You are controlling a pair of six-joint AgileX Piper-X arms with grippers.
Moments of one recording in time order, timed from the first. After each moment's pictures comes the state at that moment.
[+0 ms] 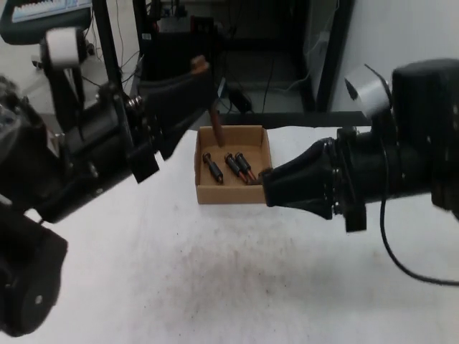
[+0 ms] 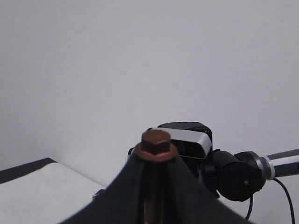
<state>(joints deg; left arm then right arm) -22.2 73.5 -27.6 -64.6 45.7 -39.3 20.5 77.6 -42.5 -4.4 -62.8 -4.3</state>
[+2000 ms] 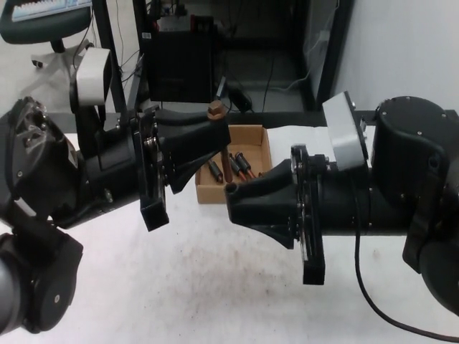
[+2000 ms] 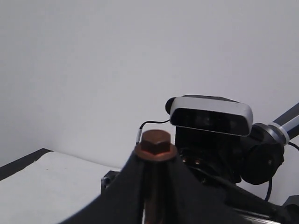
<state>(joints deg) -22.2 79.3 -27.6 -68.3 54.0 -29.8 30.6 77.5 -34.7 -29.2 -51.2 -1.4</state>
